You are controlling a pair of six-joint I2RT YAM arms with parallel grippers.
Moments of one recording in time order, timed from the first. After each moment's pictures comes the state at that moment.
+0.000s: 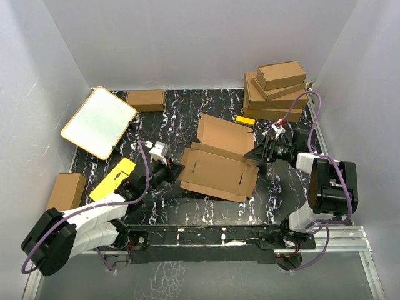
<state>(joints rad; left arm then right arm) -0.70 1.03 0.30 0.49 0.02 -0.41 -0.18 1.55 0.66 0.12 -1.14 0.22</state>
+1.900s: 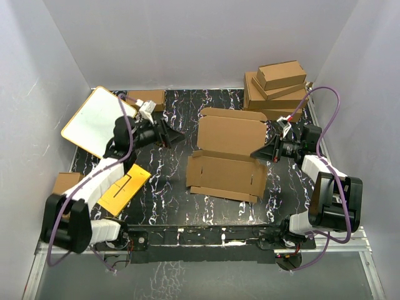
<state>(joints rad) -0.30 1.19 0.70 0.34 0.67 -0.58 -0.24 1.41 0.66 0.14 -1.47 0.11</state>
